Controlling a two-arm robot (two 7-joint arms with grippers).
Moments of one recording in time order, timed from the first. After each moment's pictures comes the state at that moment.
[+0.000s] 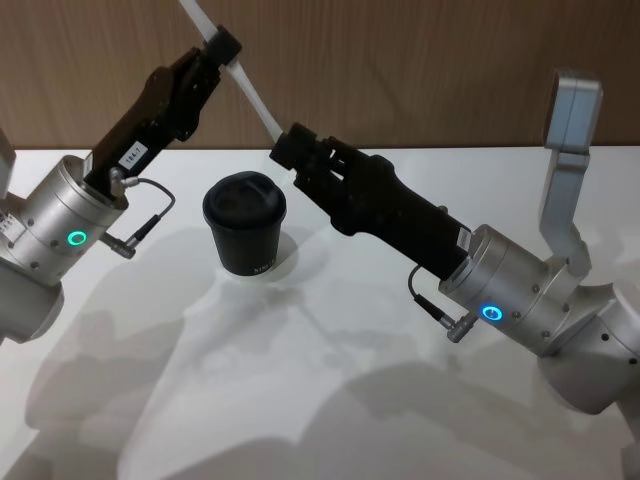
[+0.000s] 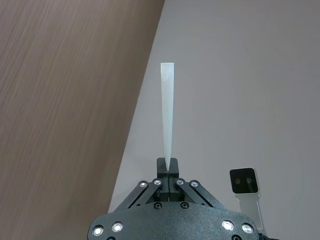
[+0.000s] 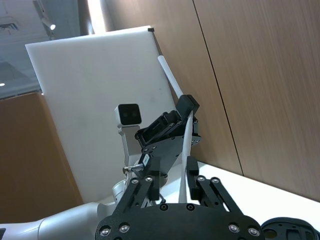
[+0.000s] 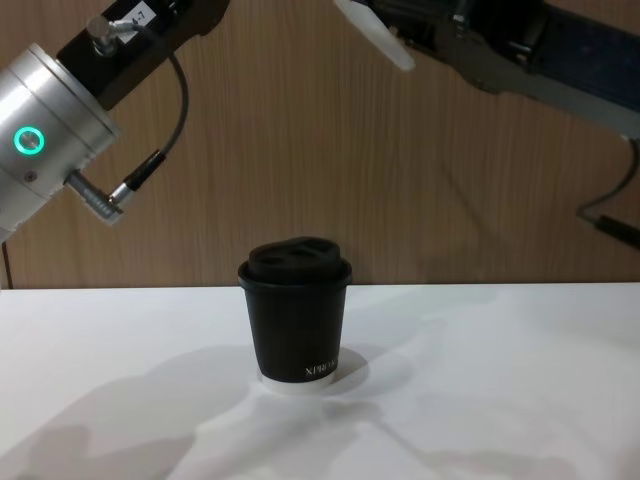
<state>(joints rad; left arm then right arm) -0.50 0.35 0.45 -1.34 -1.22 -0.14 -1.00 0.18 0.29 -0.31 -1.77 0.79 0.20 0.69</state>
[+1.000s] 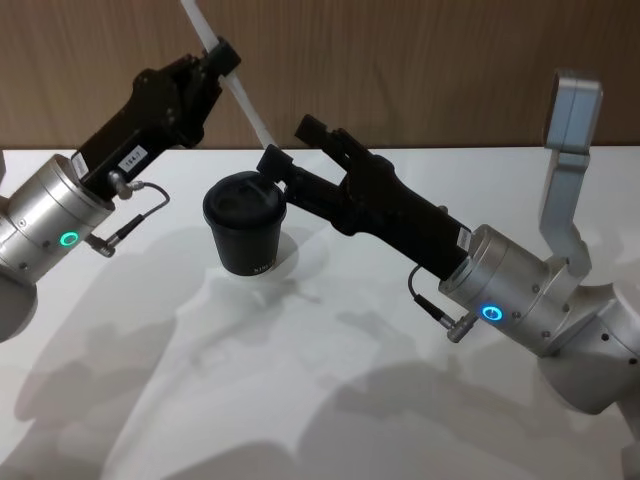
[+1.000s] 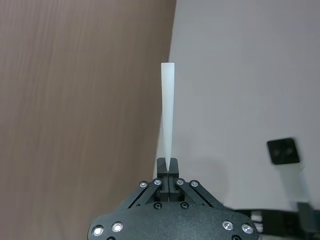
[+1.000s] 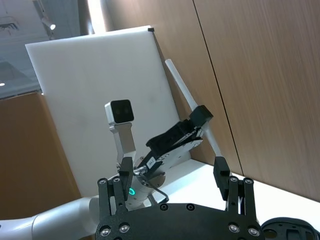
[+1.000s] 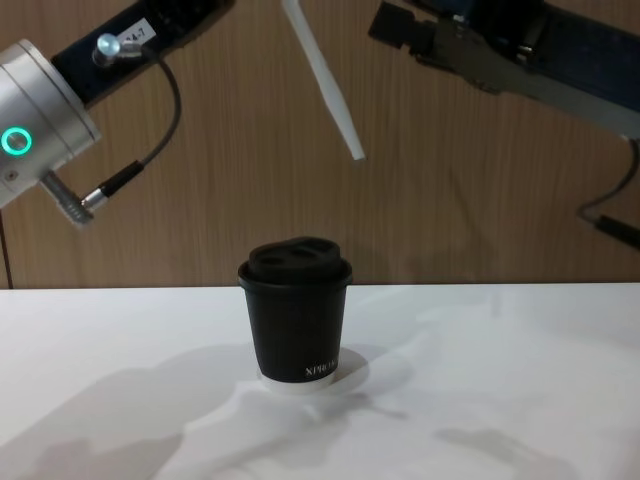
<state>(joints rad) -0.47 0.41 0.44 -1.42 -1.04 -0.21 -0.83 0.18 0.29 -0.31 -1.77 0.79 0.20 0.69</state>
